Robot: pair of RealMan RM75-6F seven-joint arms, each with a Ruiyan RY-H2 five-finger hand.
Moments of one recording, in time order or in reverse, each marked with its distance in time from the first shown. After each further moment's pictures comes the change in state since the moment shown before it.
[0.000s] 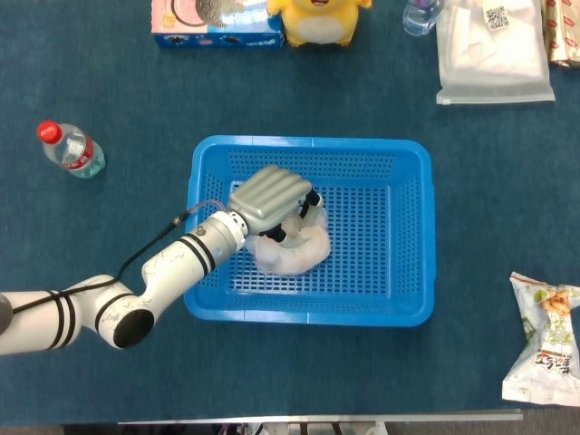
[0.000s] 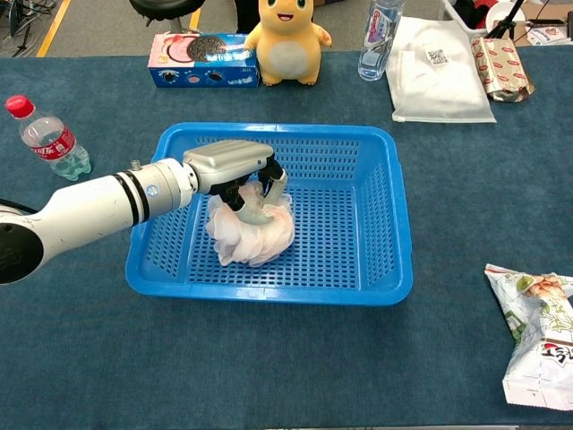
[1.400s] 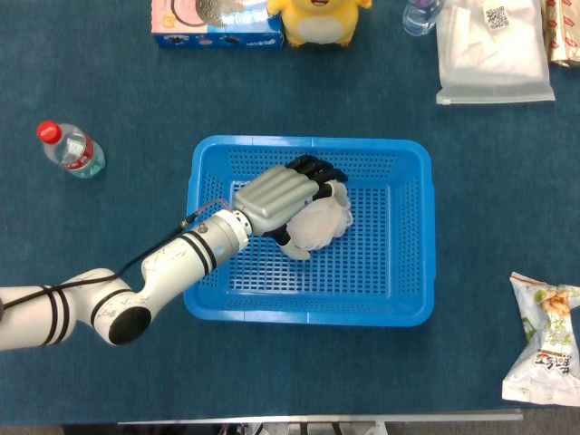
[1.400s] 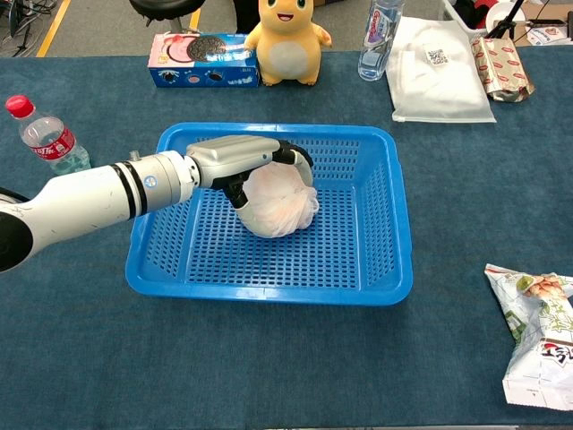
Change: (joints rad) left arm -0.018 0.040 -0.016 -0.041 0.037 -0.042 -0.078; right arm 0.007 0.007 0.001 -0.012 -0.008 0.007 -0.015
